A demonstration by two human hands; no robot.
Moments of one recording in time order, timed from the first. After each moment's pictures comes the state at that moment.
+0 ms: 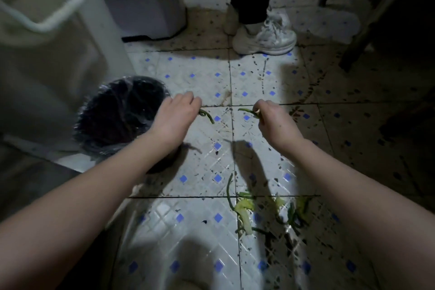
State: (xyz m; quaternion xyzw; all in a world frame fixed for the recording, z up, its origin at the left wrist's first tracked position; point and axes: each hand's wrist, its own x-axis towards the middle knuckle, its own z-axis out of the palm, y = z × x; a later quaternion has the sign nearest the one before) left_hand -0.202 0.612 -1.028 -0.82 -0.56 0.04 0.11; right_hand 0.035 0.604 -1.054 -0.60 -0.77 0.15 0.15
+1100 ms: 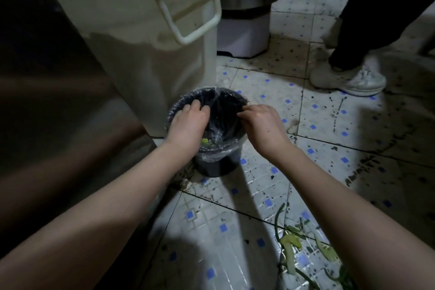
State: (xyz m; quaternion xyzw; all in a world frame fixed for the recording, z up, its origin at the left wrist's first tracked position) left_hand -0.302 0.556 -0.981 -0.67 -0.74 0.00 0.06; right_hand -0.139 0.626 -1.014 -0.43 -0.88 0.08 0.17
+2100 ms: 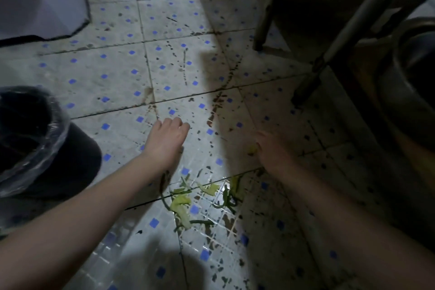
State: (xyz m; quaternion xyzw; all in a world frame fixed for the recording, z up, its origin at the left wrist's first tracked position) left_hand -0.060 0.586 -1.093 -0.88 -0.47 0.09 0.02; right_hand 0.186 0.495 -1.103 -0.74 -0.66 0.14 0.02
